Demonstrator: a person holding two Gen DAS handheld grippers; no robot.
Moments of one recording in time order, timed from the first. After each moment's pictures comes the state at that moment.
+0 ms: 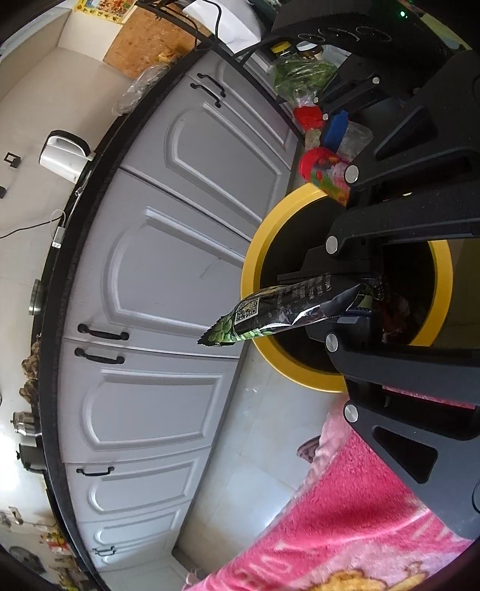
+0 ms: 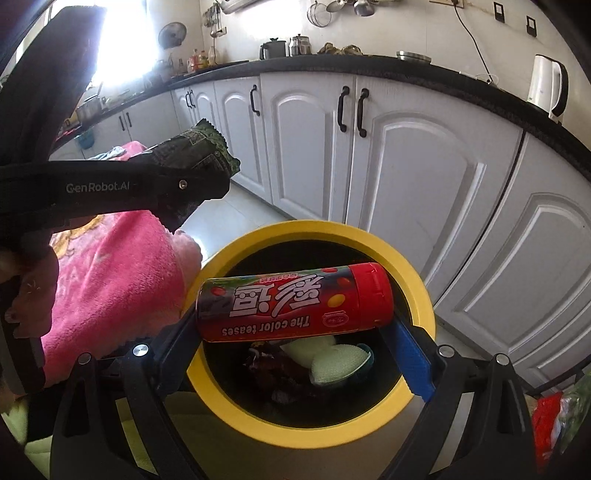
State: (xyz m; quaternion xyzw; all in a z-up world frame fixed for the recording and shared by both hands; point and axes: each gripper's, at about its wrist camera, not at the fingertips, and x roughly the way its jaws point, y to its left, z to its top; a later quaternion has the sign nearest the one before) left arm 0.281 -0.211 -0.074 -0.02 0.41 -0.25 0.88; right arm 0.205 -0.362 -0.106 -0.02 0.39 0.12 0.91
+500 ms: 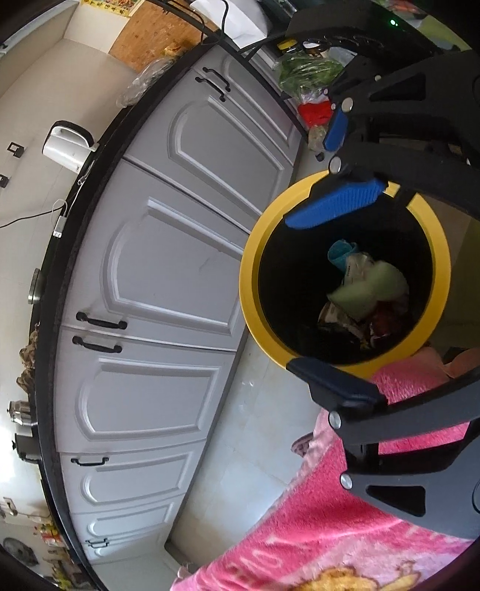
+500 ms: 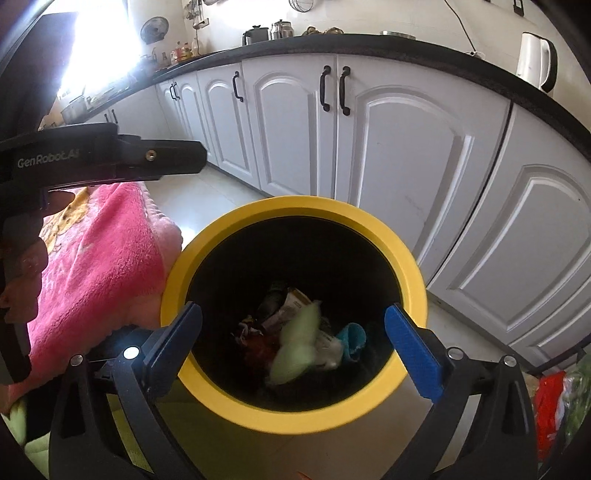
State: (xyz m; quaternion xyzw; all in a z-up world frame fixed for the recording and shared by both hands) left arm 0.280 -0.202 -0.072 -0.03 0.42 -0.23 0.88; right arm 0.196 -0.379 -0.115 -0.01 0.41 0.10 0.91
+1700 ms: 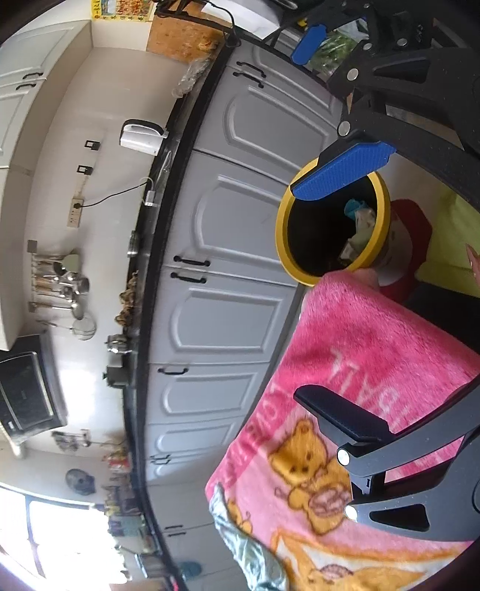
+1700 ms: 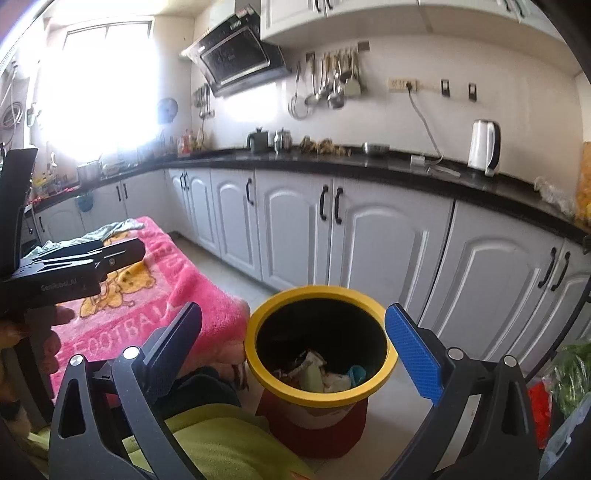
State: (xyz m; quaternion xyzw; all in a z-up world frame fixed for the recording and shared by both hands) left arm 0.098 -0.091 0.000 -0.02 0.24 -0.12 0.96; right arm 0.031 -0.321 -0.011 -0.01 0.20 0.05 0.98
